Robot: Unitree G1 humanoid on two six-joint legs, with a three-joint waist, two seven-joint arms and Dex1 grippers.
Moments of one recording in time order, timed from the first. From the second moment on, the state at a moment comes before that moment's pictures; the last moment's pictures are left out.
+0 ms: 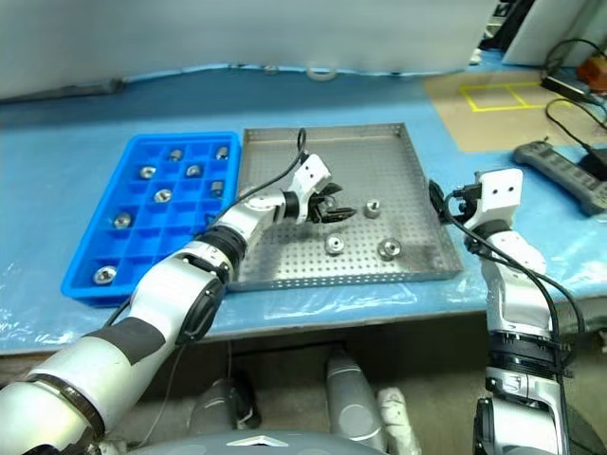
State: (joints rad) left arm -1.17 -0.01 -0.13 1.31 0.04 -0.15 -0.76; right arm -0.33 -0.48 -0.32 0.07 0.22 0.24 0.36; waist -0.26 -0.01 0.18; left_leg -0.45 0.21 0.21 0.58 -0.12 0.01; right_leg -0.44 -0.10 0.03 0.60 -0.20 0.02
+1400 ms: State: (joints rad) left arm -1.01 0.18 0.24 0.82 -0.15 -0.12 -0.38; right arm -0.65 -0.34 -0.13 0.35 0.21 0.15 0.46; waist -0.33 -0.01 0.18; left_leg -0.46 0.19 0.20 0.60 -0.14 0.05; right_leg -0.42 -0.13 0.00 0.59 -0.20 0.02
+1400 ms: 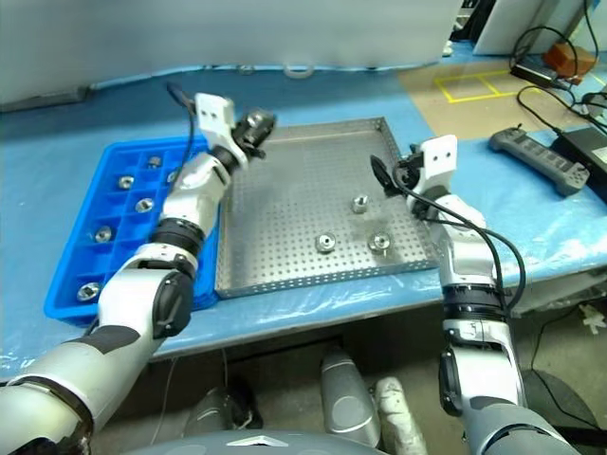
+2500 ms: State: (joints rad) left arm -0.28 0.40 0.19 -0.13 -0.26 0.52 -0.38; right arm -0.72 -0.29 -0.05 0.57 0.16 0.03 0.55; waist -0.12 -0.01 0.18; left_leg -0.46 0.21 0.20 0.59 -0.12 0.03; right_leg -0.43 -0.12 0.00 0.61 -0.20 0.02
